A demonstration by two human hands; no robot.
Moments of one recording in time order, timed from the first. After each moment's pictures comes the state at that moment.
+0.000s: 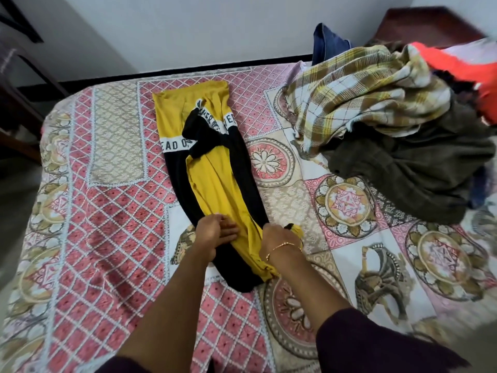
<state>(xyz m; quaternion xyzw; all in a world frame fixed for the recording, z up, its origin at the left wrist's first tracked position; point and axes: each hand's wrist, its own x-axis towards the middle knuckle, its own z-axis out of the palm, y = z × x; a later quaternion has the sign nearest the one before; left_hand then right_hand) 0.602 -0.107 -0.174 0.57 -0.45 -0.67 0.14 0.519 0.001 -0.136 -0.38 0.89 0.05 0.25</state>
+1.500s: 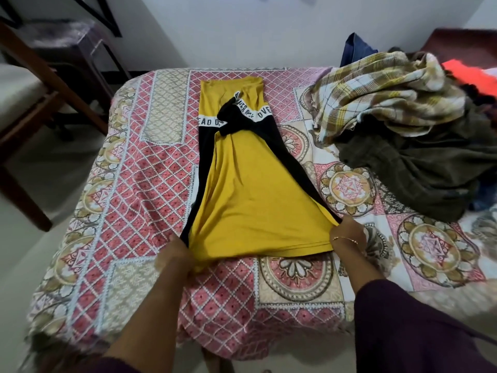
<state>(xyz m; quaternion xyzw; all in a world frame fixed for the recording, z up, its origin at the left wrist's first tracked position) 0.756 -0.002 -0.162 0.69 -0.65 -0.25 -0.18 0.463 0.145 -0.158 -0.14 0.97 -0.12 0.16</state>
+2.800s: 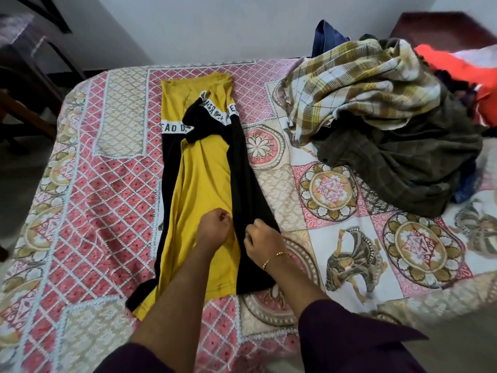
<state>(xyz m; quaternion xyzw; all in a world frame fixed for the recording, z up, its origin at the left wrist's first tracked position) 0.619 -0.016 -0.190 0.53 -0.74 -0.40 0.10 0.536 0.094 -0.181 -0.53 0.81 -0.20 0.15</state>
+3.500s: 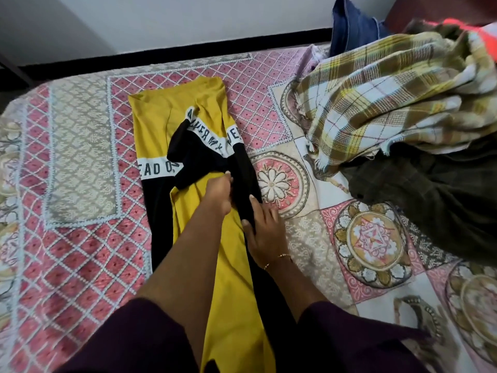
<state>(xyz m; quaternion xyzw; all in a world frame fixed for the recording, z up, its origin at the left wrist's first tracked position) 0.460 -0.234 -0.195 0.56 -0.38 -0.72 0.12 0.458 -0.087 -0.231 -0.43 0.86 -0.29 0.02</state>
